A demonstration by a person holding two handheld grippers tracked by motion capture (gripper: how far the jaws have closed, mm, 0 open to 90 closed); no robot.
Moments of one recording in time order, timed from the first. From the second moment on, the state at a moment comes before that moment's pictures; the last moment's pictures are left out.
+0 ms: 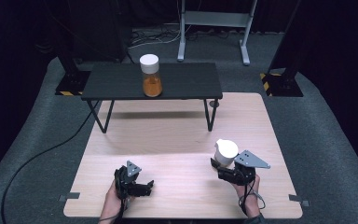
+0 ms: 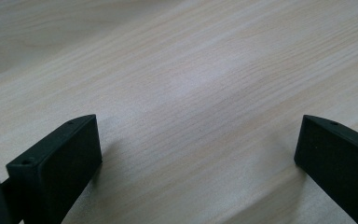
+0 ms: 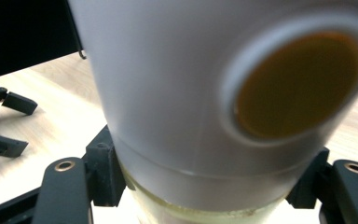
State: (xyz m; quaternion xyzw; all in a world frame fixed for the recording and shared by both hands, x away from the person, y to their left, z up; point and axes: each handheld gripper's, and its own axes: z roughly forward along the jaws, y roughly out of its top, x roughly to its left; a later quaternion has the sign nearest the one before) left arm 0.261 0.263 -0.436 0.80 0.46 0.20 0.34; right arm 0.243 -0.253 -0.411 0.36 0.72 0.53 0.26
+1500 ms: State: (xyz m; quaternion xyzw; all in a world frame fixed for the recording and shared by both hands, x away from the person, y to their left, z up) left arm 0.261 0.262 -0.436 0.79 0.46 0.20 0.34; right arm 0.307 -0.266 -0.376 0.34 0.72 0.54 0.26
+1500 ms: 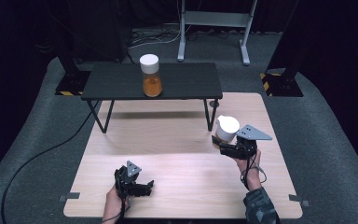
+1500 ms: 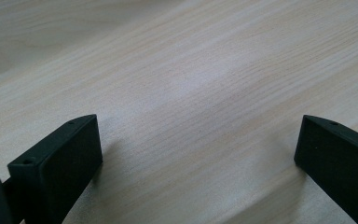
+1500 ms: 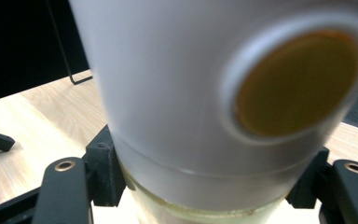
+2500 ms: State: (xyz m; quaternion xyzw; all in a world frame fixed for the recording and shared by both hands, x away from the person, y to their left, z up) left arm 0.260 0.262 -0.436 0.79 0.46 0.20 0.34; right arm 0.347 -0.261 -0.347 0.33 0.73 0.54 0.27
